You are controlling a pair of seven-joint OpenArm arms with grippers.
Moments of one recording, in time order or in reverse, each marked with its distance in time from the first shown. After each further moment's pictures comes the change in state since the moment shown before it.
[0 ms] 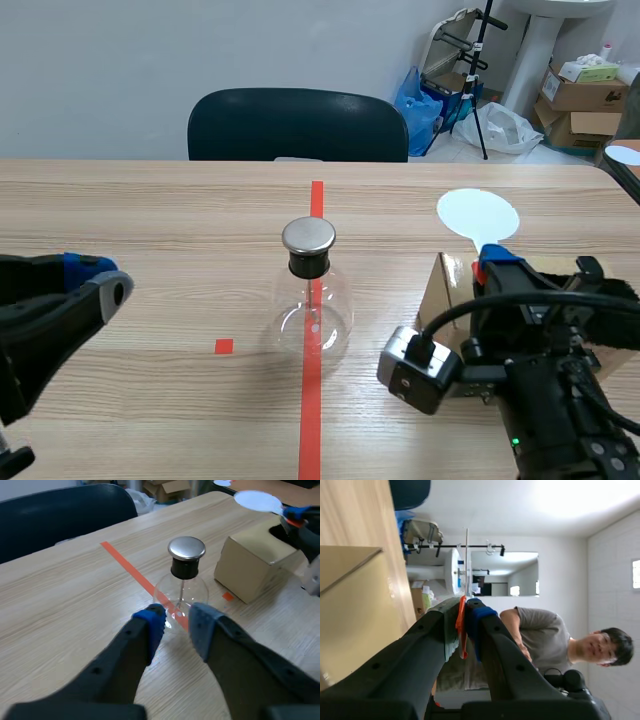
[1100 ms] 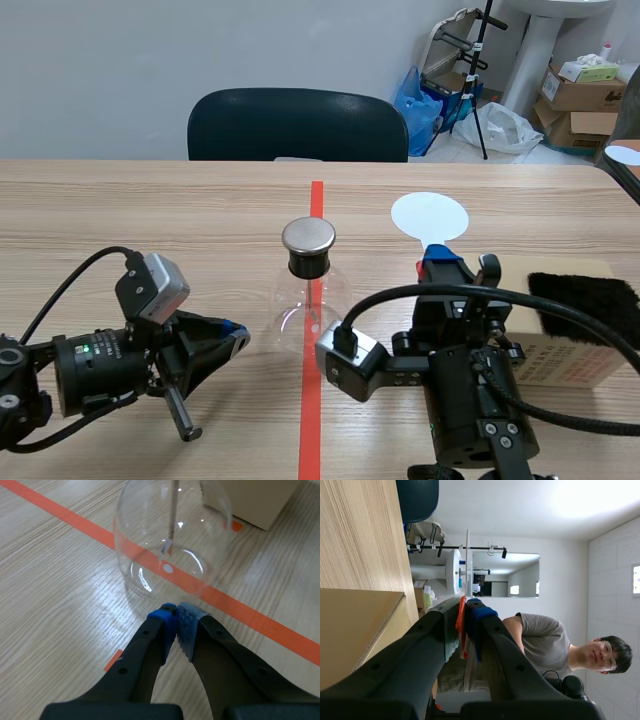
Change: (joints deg) left arm -53.2 1.5 49.5 -55.9 7.4 -0.9 -15.9; right arm 10.1 0.0 -15.1 -7.0 -3.1 2.5 -15.0
